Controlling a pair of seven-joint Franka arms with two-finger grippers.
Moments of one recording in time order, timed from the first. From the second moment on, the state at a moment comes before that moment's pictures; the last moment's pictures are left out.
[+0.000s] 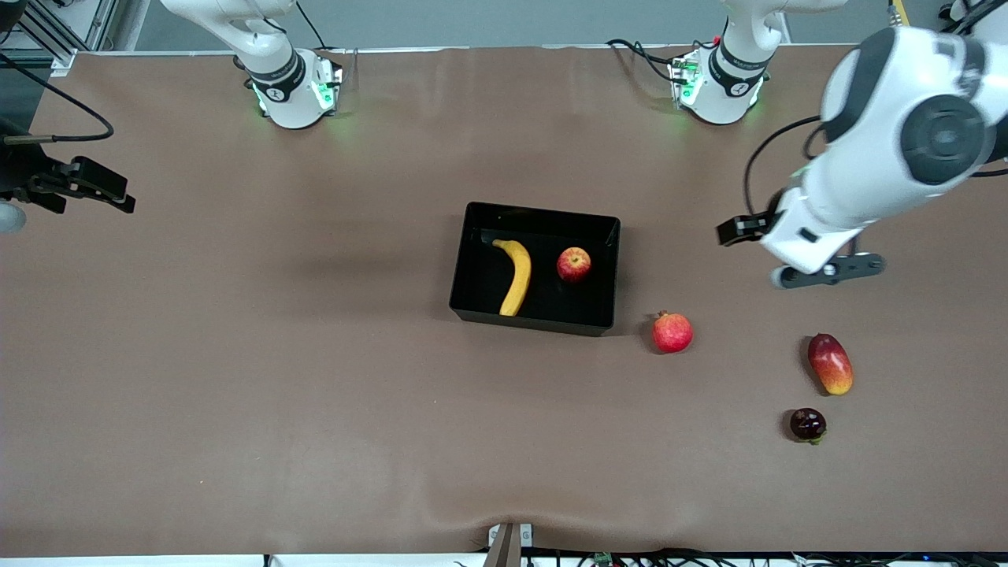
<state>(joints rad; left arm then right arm) -0.12 0.17 -0.21 -1.62 0.01 1.59 -0.50 0.00 0.03 -0.01 -1.50 0.02 1.46 0.01</state>
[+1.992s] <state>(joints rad) -0.52 0.58 -0.21 -1.78 0.12 2.13 -1.30 0.00 0.03 -0.01 -1.50 0.02 1.46 0.01</state>
